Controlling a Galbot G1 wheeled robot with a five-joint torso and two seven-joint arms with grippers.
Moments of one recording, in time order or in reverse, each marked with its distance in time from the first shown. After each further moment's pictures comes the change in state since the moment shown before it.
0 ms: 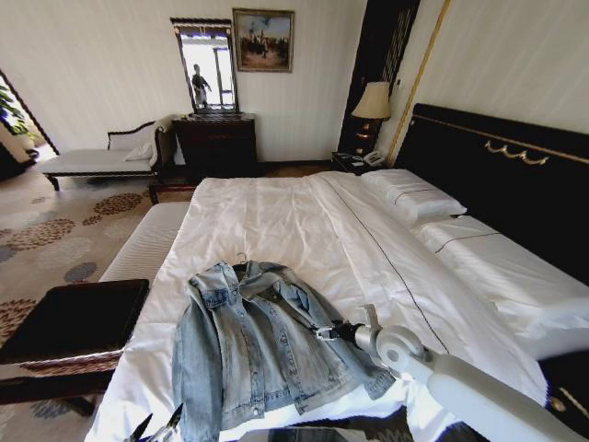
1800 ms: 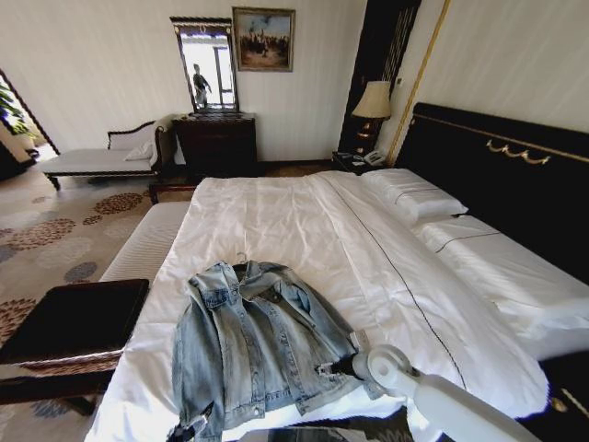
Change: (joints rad) left arm -0.368 0.014 0.195 0.273 -0.040 0.233 0.025; right arm -0.004 0.137 -0.103 -0.177 0.043 -0.138 0.125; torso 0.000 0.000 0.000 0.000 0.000
